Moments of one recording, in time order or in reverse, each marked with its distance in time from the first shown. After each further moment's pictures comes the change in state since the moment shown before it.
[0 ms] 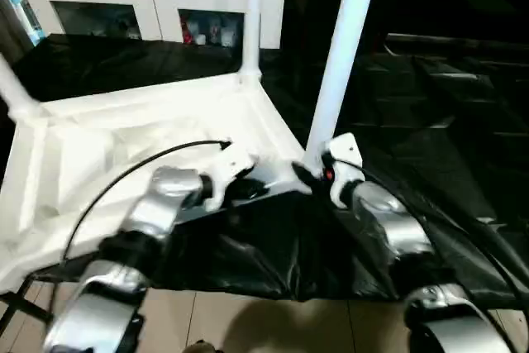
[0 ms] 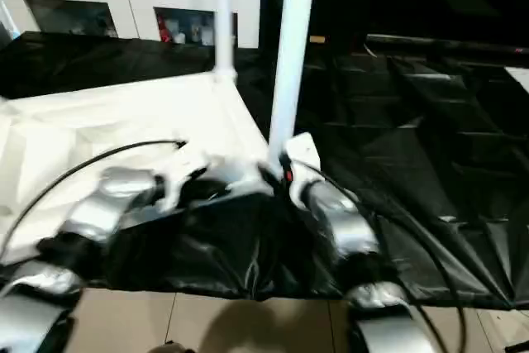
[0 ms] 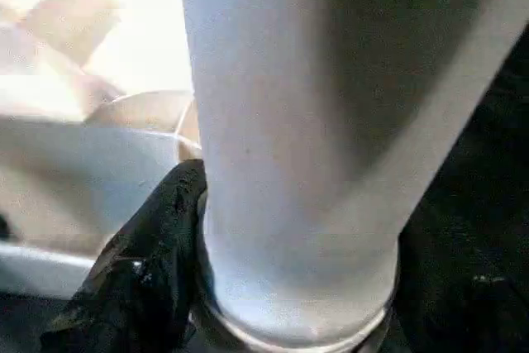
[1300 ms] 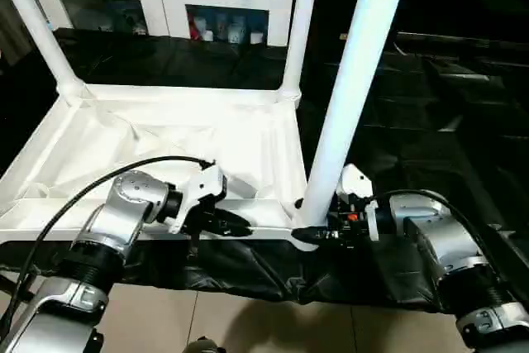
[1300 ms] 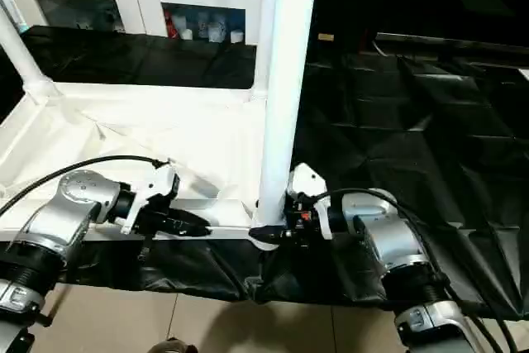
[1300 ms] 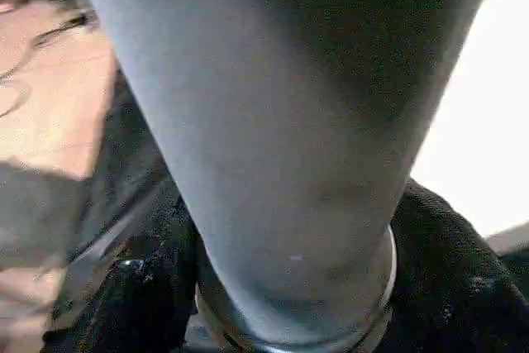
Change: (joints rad) left arm 0.110 0.192 -0.013 -0.149 -0.090 -0.019 -0.442; right arm 0.131 -0.256 0.171 -0.251 0.089 0.038 0.798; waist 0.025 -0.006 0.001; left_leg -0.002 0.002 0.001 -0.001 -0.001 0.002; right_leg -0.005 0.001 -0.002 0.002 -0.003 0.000
